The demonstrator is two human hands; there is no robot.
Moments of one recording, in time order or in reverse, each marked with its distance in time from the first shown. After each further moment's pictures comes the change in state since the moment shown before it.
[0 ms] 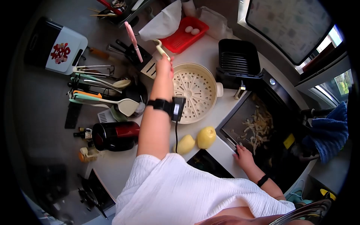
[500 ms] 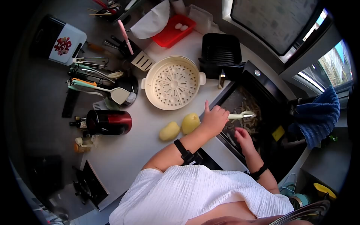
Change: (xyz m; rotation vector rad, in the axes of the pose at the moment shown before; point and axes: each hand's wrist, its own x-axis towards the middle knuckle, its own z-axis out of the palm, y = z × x) left_hand -0.283 -0.179 0.051 1.370 -0.649 1.123; right_hand 0.000 0.044 -0.045 1.184 0.111 0.256
